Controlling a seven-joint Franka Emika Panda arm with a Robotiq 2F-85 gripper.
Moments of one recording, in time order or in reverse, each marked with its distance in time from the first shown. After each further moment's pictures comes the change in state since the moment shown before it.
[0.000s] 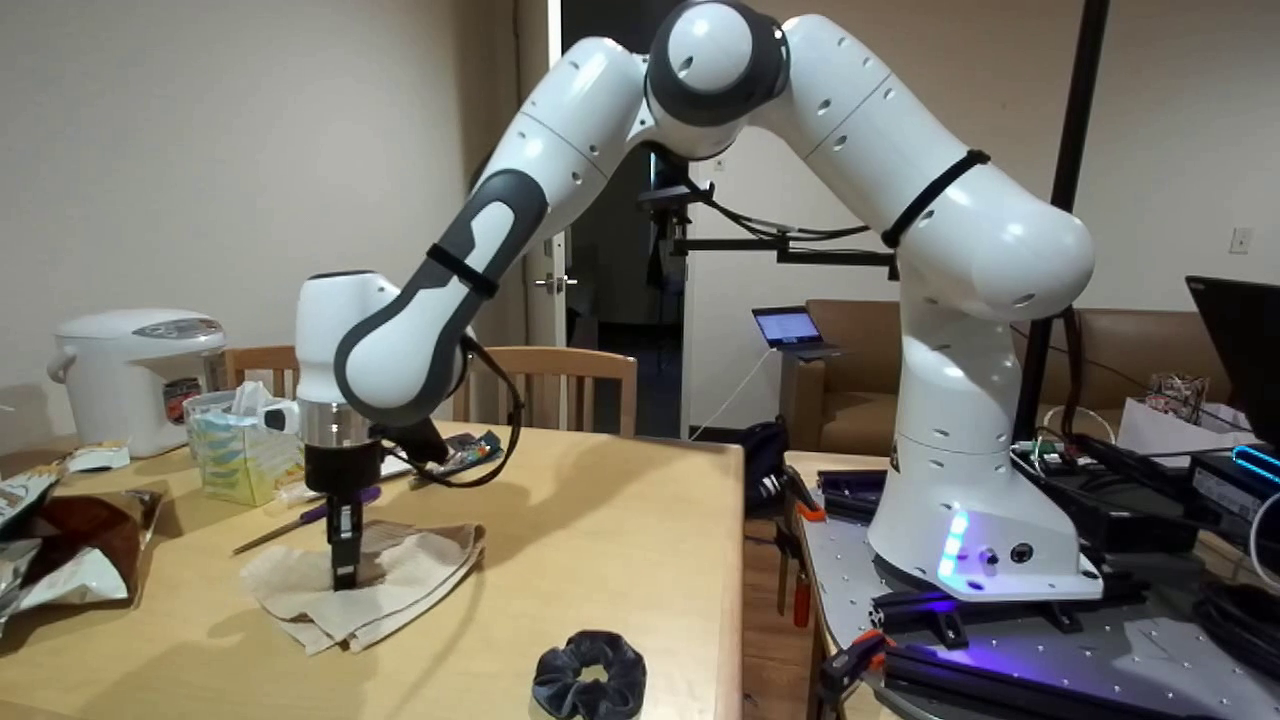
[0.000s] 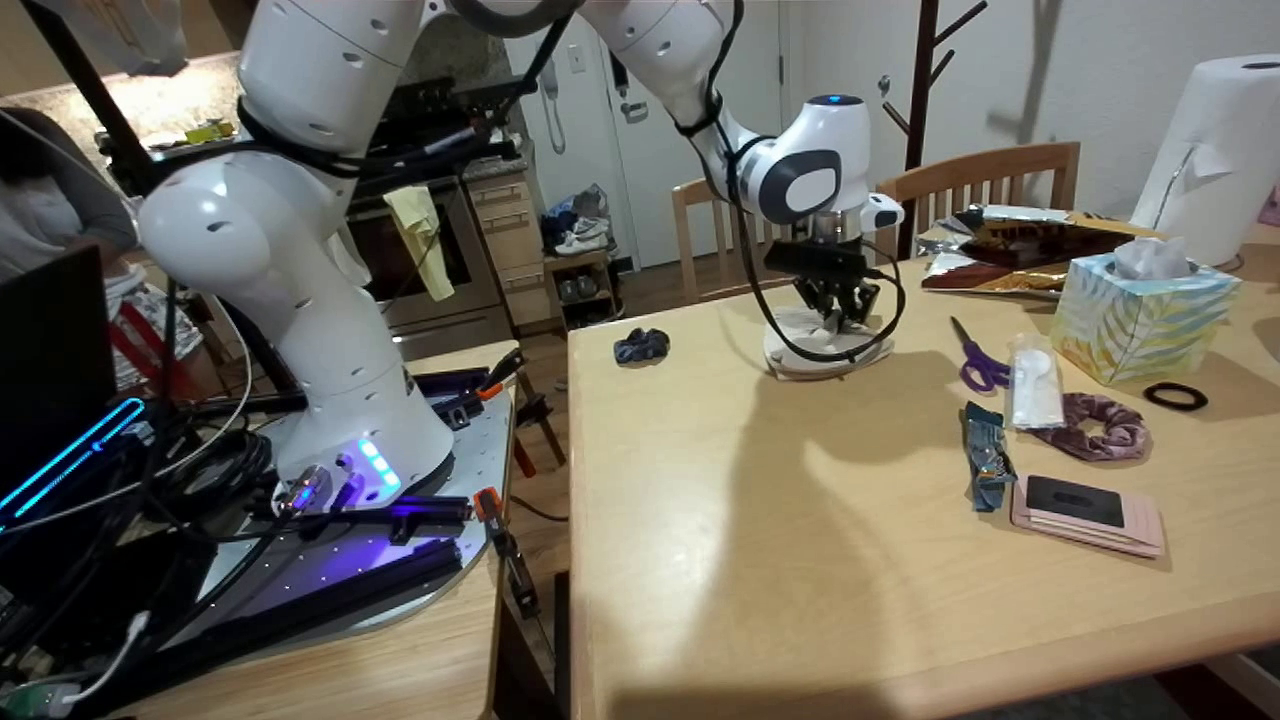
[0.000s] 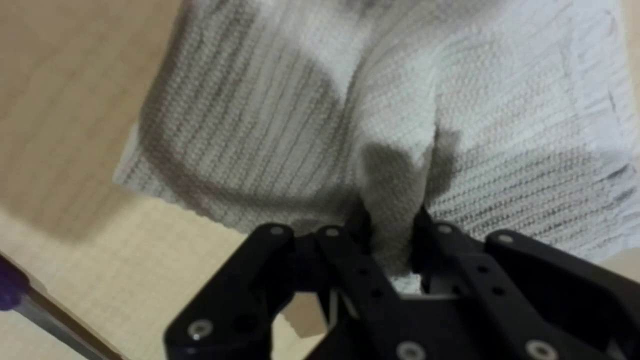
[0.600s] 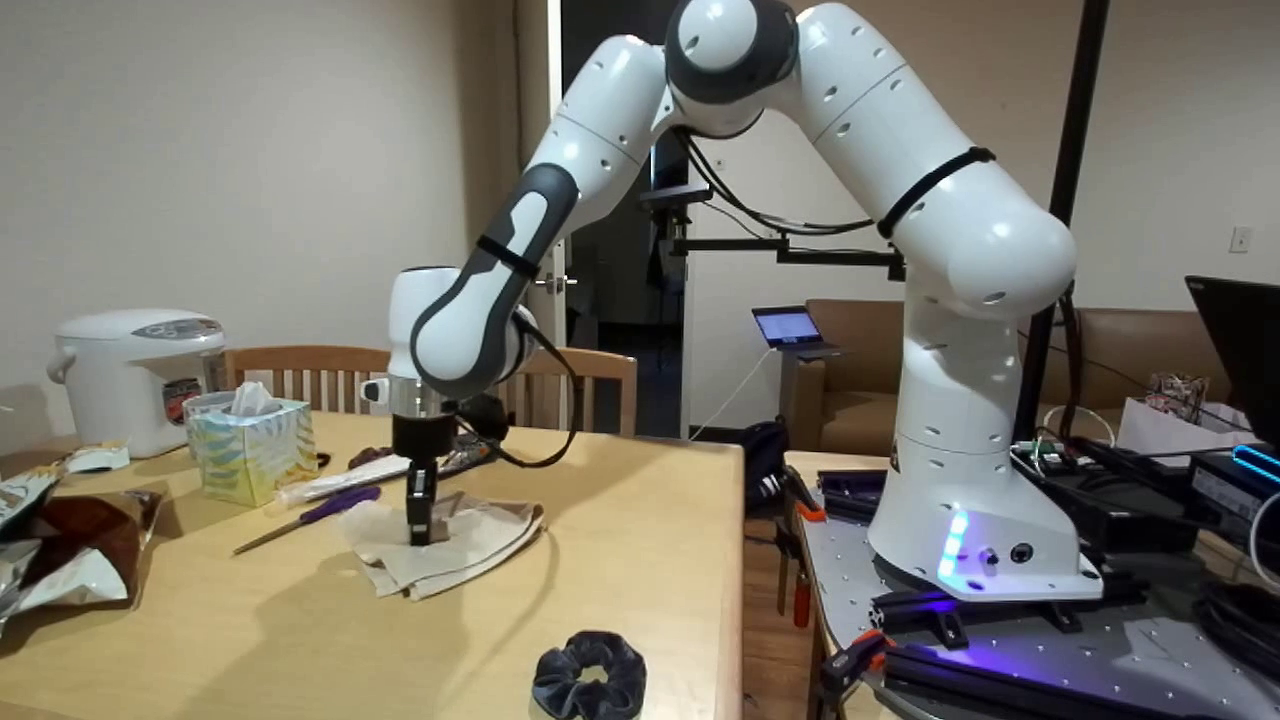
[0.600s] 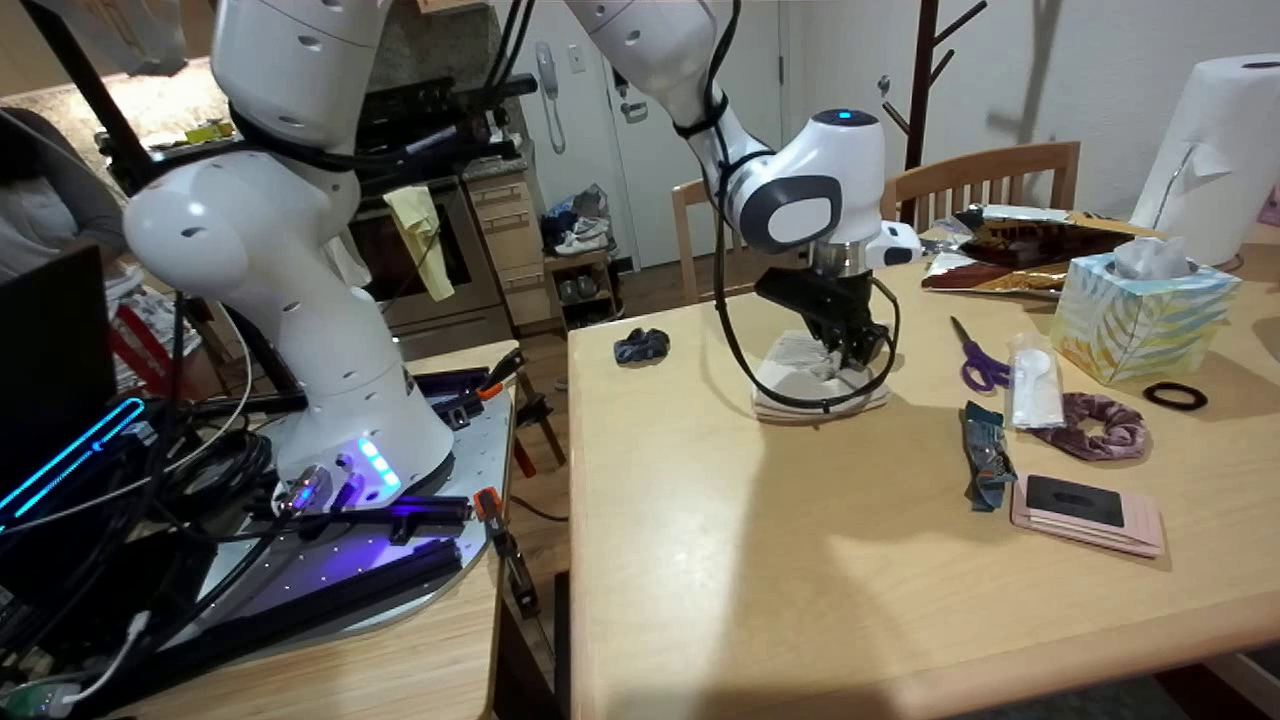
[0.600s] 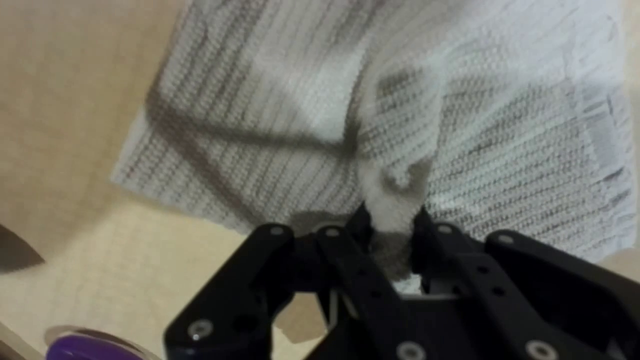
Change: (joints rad) arm -0.151 -0.102 -0.006 -0.207 0.087 0.099 0.010
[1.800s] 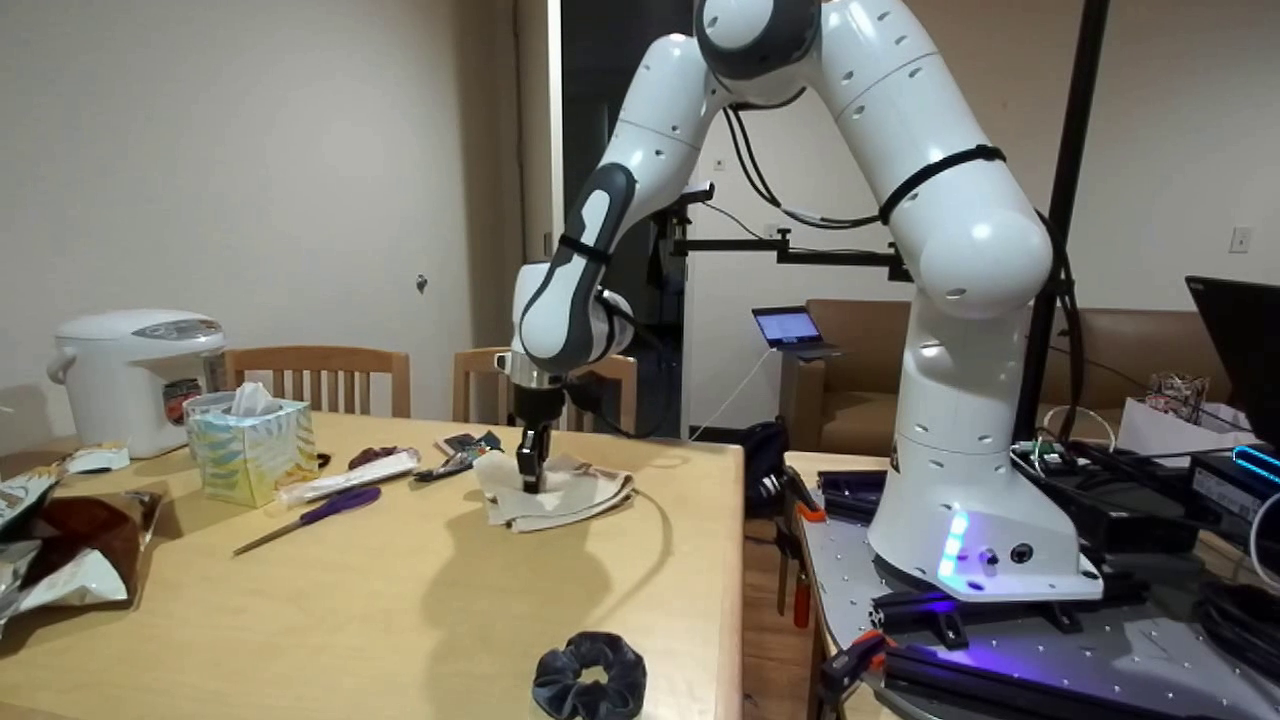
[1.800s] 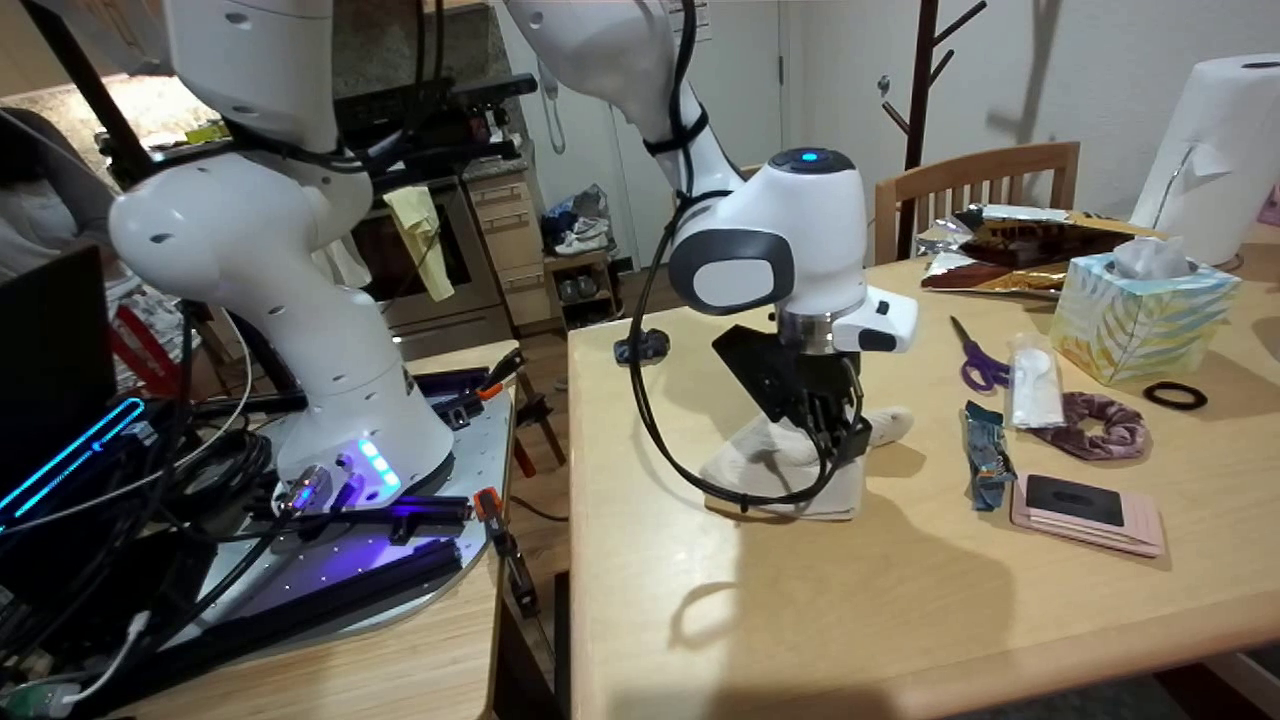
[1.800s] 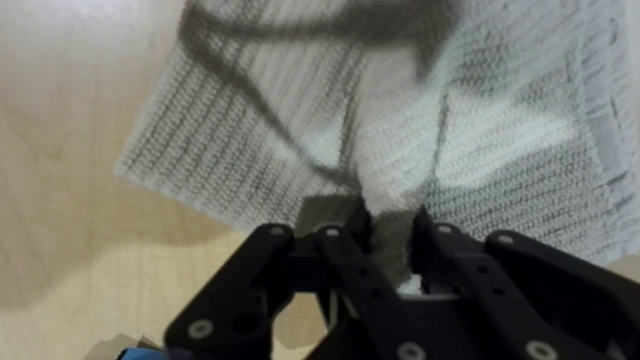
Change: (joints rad) arm -0.194 -0.151 -0.084 -0.300 0.062 0.163 0.021
